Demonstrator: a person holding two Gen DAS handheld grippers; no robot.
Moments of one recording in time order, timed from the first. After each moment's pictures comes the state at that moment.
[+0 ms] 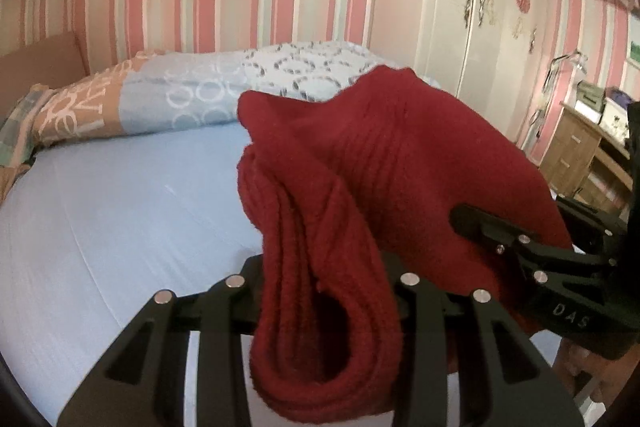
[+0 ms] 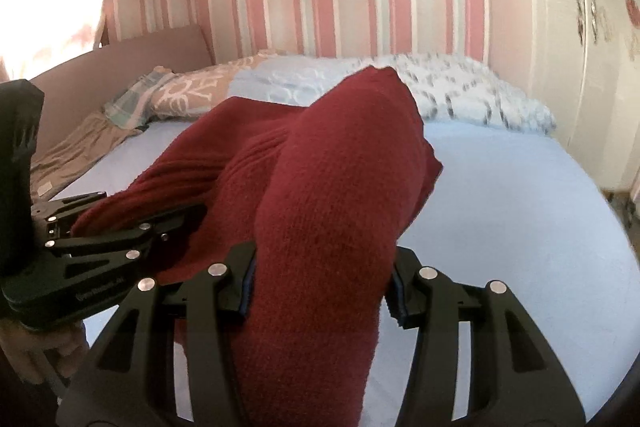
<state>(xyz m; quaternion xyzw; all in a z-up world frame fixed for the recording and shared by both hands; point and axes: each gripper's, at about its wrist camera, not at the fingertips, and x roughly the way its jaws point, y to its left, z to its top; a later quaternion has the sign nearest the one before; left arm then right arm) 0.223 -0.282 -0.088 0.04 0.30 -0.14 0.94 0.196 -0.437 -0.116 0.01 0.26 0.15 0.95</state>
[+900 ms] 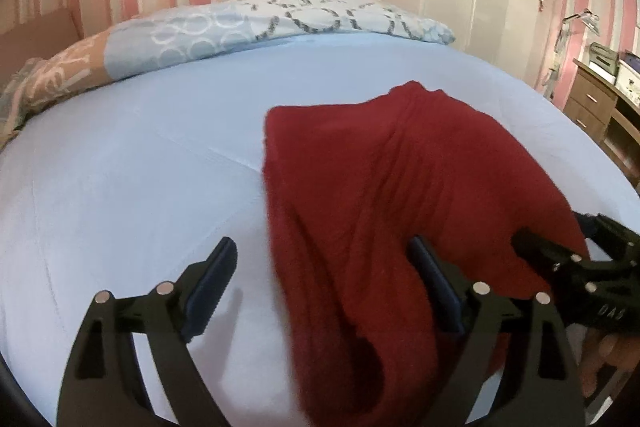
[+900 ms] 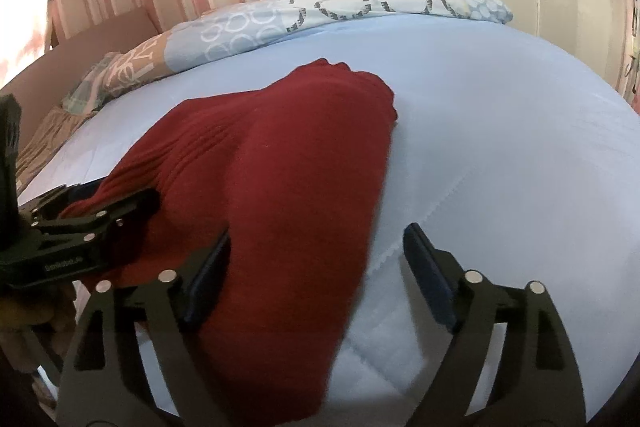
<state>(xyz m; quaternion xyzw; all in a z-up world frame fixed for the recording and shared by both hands) 0.220 -0.309 -0.239 0.06 0.34 -0.12 0.93 0.174 -0.508 -0.264 0.07 0.33 0.08 0.94</state>
